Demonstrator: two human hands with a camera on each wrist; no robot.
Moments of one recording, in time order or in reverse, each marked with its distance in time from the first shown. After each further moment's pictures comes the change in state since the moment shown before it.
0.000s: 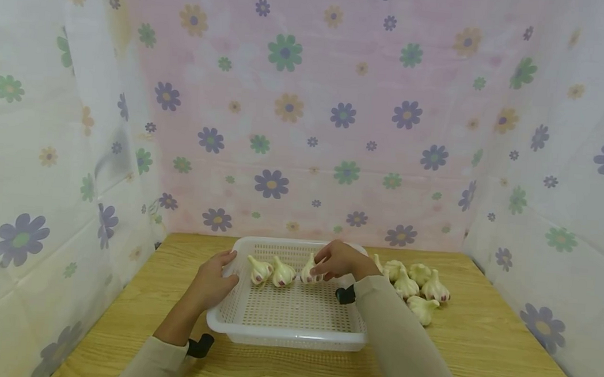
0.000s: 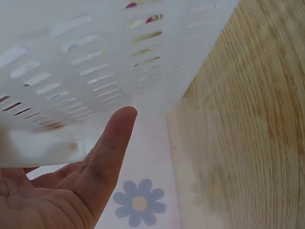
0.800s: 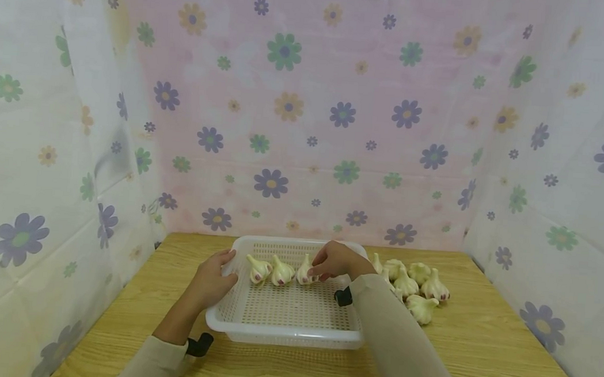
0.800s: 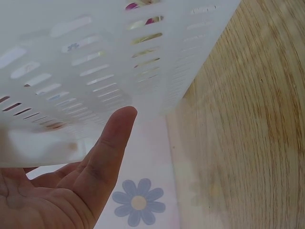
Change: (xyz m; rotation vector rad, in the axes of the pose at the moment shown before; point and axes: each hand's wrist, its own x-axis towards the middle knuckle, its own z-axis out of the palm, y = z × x) left_hand 0.001 0.001 -0.002 -0.004 -0.006 -0.008; right_hand 0.008 0.002 0.009 -0.031 0.011 0.019
